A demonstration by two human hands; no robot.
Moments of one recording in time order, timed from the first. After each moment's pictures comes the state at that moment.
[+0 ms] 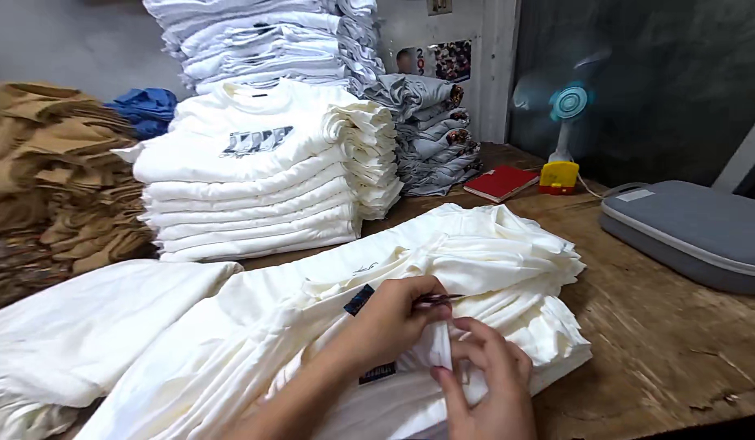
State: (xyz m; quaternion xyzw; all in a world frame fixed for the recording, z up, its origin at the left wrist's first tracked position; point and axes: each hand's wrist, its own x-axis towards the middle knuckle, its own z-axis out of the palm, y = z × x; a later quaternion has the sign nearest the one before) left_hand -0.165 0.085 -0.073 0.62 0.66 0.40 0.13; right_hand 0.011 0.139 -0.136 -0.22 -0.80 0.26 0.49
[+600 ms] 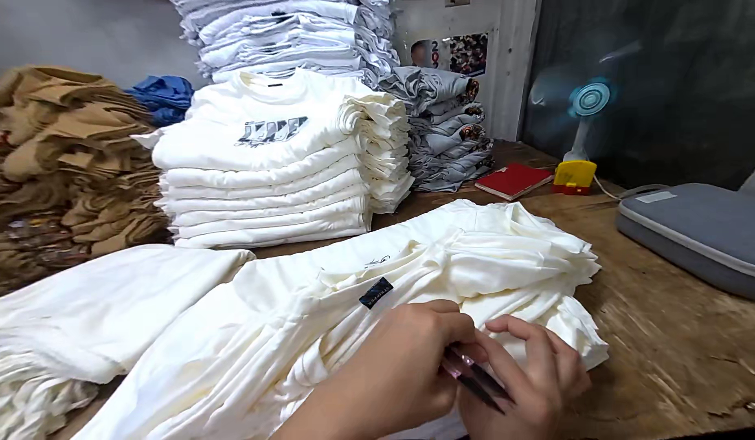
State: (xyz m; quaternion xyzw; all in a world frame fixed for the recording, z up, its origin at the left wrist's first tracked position) left_hand -0.126 0.052 -0.064 0.71 0.63 0.31 -0.02; right_hand 0.005 0.146 -0.141 -0.24 -0.77 0.05 0.59
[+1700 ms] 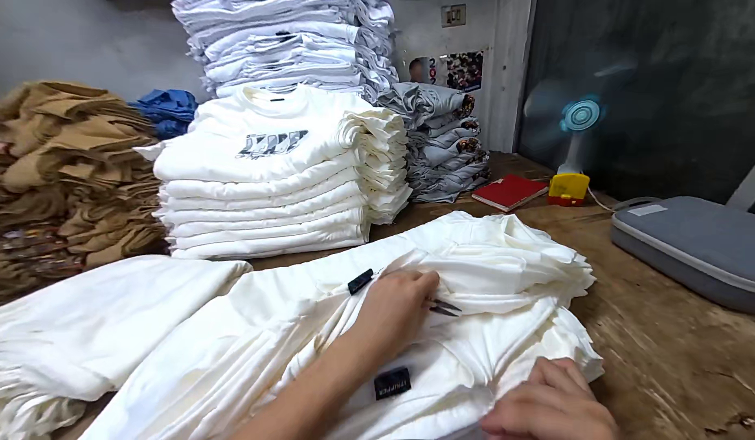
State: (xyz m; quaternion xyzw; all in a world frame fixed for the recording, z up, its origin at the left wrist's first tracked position) left_hand -0.180 0.100 -0.091 0.61 0.72 0.26 -0.21; right_hand 0.072 0.189 -0.116 -0.02 -0.89 0.25 0.38
